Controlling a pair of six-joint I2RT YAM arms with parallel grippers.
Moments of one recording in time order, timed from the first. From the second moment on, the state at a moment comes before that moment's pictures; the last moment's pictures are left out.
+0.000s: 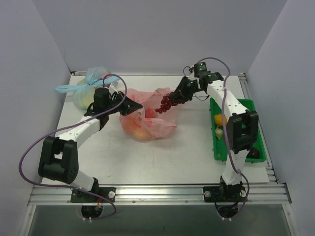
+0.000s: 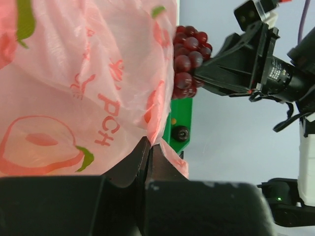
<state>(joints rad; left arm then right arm) -0.24 1.51 0.93 0.18 0.62 -1.07 0.26 1.93 1.73 -0.78 -0.54 0.73</state>
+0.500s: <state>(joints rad) -0.19 1.51 0.90 0.30 0.67 -1.18 0.59 2.10 1.90 -0.71 -0.60 0.66</state>
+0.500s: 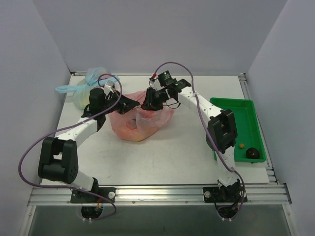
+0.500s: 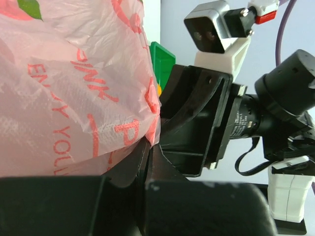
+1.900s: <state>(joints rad) -0.20 1.41 0.82 0.08 0.87 -0.80 -0.18 1.57 1.41 -1.39 -0.07 -0.58</state>
